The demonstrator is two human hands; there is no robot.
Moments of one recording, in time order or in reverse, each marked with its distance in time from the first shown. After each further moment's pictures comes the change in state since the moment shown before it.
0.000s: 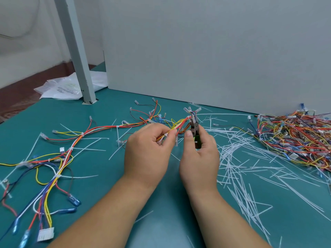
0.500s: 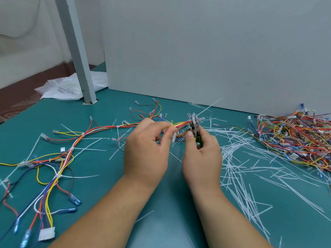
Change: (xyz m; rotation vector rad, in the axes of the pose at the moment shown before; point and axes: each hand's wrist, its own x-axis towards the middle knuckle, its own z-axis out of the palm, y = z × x) left_hand 0.003 0.003 -0.006 0.080 0.030 0.128; right_hand 0.005 -0.003 -0.005 -0.080 -0.028 0.075
